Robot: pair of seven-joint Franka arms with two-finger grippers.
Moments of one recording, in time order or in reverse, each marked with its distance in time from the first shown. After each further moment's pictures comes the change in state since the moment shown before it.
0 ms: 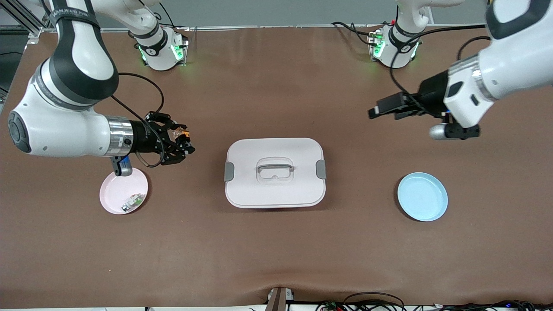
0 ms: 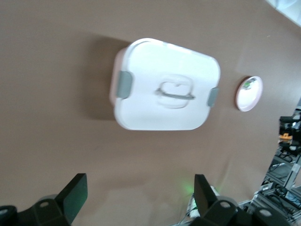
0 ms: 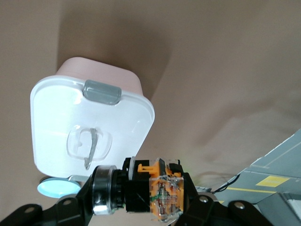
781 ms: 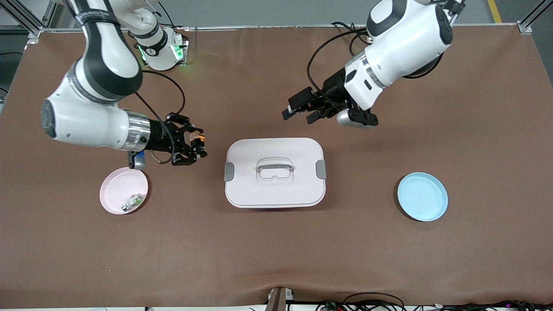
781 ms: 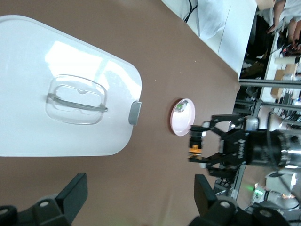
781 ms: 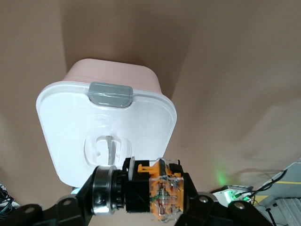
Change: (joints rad) left arm -0.011 -0.012 -0.329 -0.261 -0.165 0.687 -0.093; right arm 0.083 -0.077 0.001 -0.265 0.074 0.328 0.052
